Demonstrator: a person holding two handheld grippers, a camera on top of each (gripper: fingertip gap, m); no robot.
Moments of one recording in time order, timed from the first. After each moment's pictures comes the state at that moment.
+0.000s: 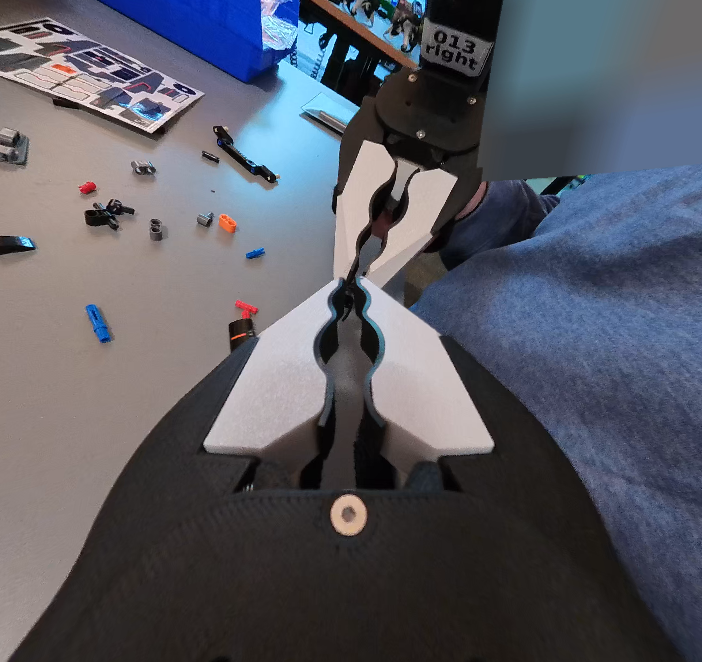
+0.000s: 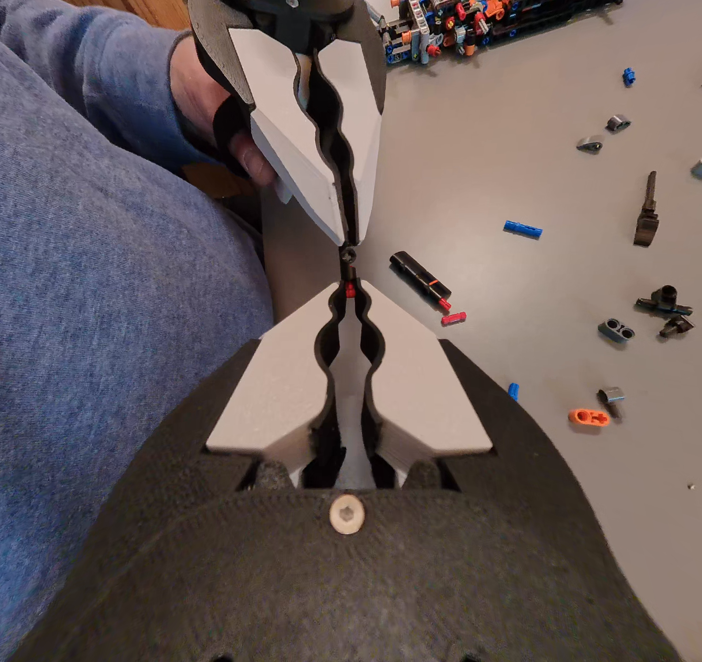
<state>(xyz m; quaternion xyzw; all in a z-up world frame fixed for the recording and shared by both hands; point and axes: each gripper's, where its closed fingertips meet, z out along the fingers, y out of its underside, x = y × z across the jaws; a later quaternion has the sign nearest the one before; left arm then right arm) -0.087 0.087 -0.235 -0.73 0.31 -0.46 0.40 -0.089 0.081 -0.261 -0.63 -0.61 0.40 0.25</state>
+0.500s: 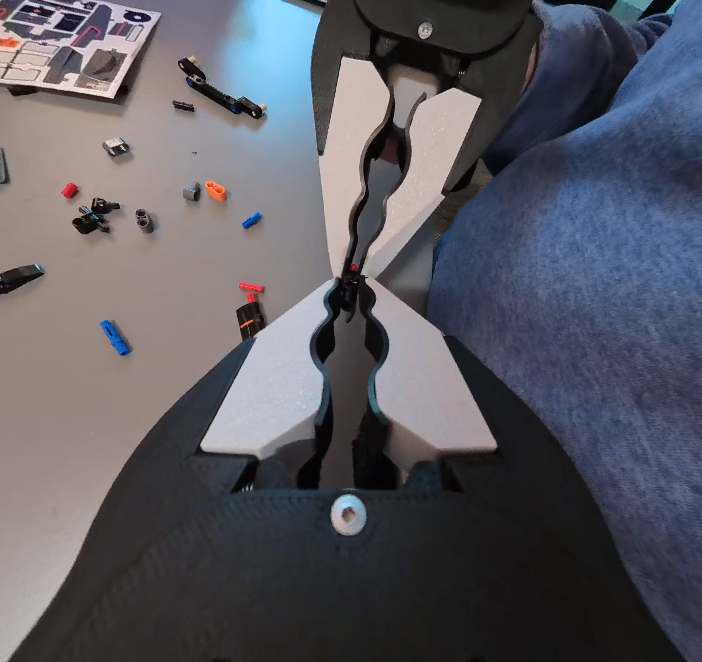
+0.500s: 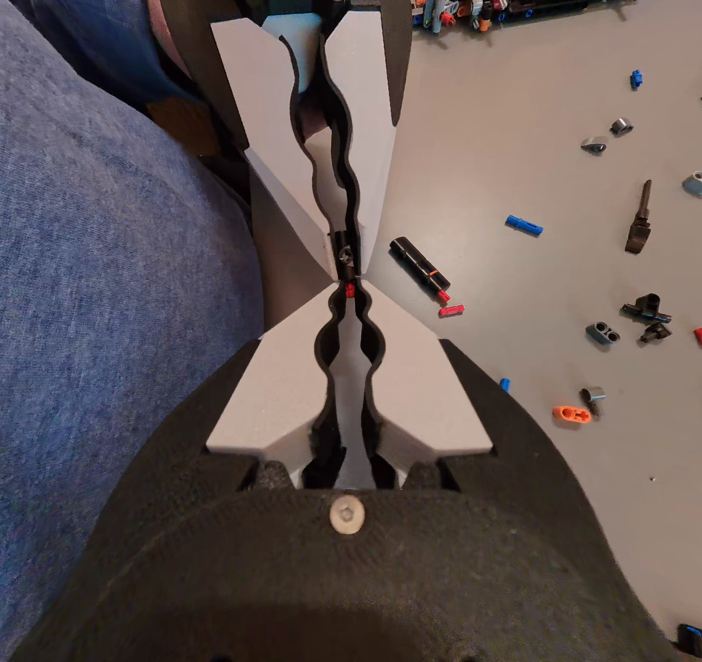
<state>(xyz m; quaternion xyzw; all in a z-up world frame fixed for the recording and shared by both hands) -0.075 0.078 -0.262 -0.76 0.44 -0.33 0.35 -0.085 0.076 -0.271 -0.62 -0.66 0.35 0.26</state>
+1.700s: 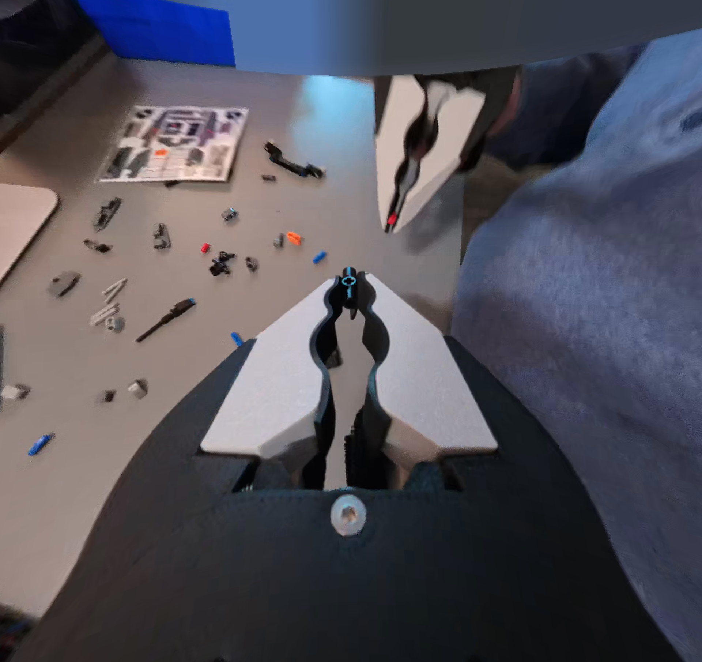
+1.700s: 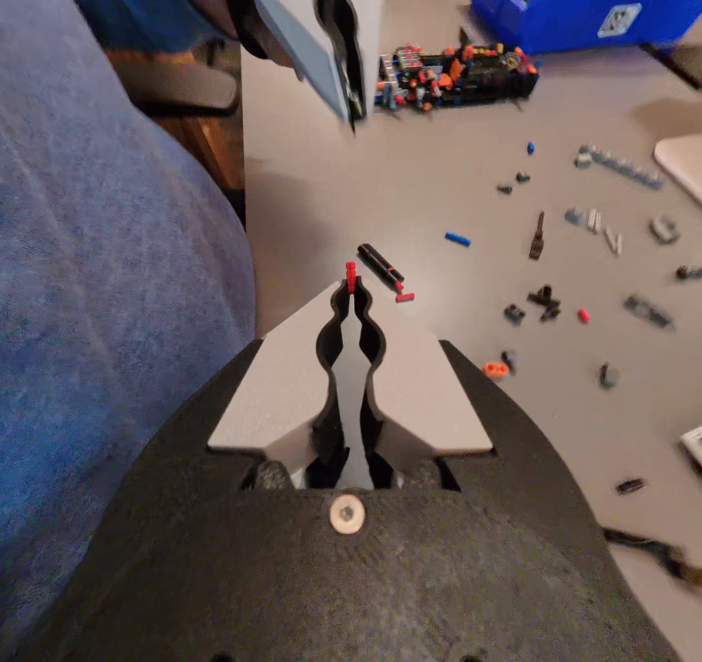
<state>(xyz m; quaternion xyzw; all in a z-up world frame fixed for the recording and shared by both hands) -0.109 0.095 -0.195 -0.74 0.46 -0.26 0.41 -0.049 0.094 -0.233 -0.58 -0.64 0.37 0.34</state>
